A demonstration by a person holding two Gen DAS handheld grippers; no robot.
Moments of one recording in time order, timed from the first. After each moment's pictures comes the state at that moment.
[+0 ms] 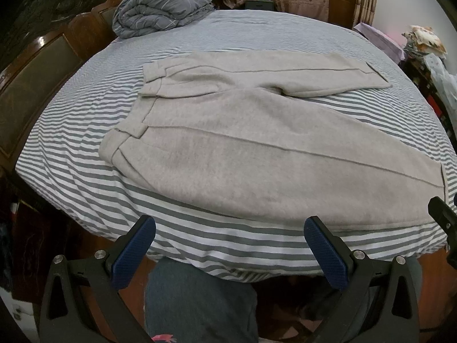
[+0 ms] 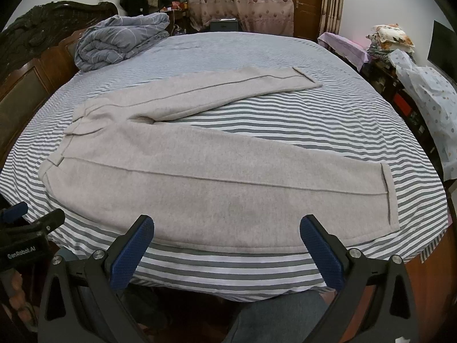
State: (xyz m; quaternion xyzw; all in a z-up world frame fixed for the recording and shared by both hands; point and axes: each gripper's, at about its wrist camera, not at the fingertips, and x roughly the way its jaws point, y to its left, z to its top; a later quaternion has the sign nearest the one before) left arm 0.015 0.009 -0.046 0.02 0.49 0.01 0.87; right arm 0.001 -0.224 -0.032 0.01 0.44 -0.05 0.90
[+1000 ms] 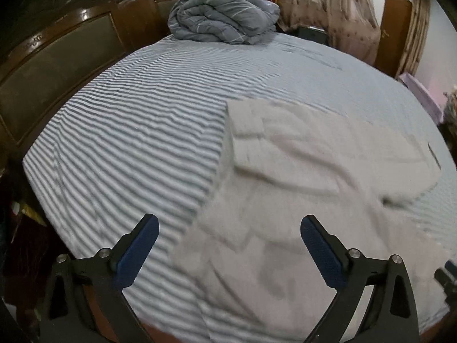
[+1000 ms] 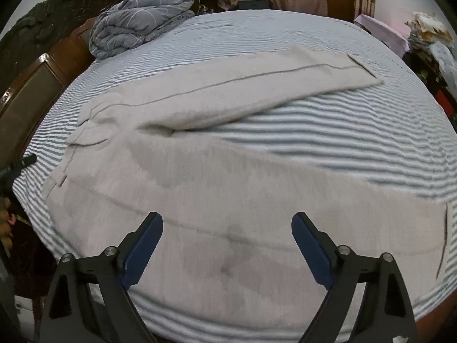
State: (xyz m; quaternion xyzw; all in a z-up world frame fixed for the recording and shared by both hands) left arm 0.170 0.185 -0.033 -0.07 0.44 0.10 0.89; right arm 0.145 -0.204 -0.073 0.04 0.49 0.04 0.87
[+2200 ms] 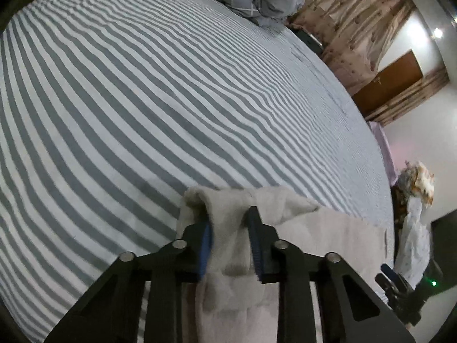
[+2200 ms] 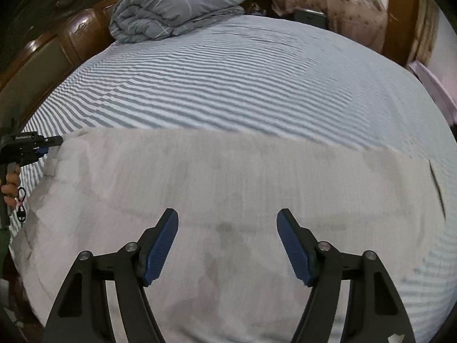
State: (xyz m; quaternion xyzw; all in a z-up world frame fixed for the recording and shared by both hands) left arm 0.388 0.286 -0.113 -0.32 0.47 -0.02 0.82; right arm 0.413 -0.155 -0.084 -0.07 0.49 0.14 0.86
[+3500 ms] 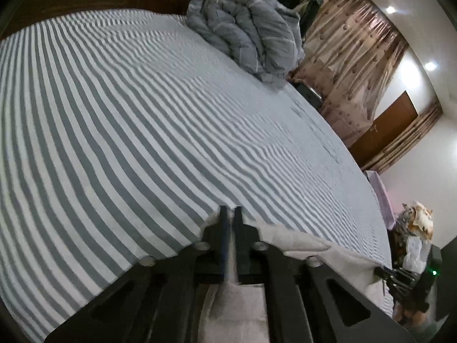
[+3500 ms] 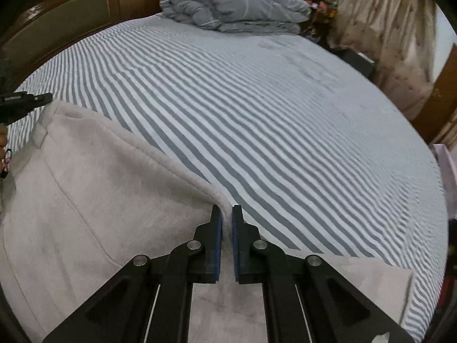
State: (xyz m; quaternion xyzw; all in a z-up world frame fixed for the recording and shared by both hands) left arm 0.358 0.287 -0.096 -0.32 0.34 0.04 0.88; right arm 0.465 -0.124 -0.062 -0.23 0.44 0.21 0.84
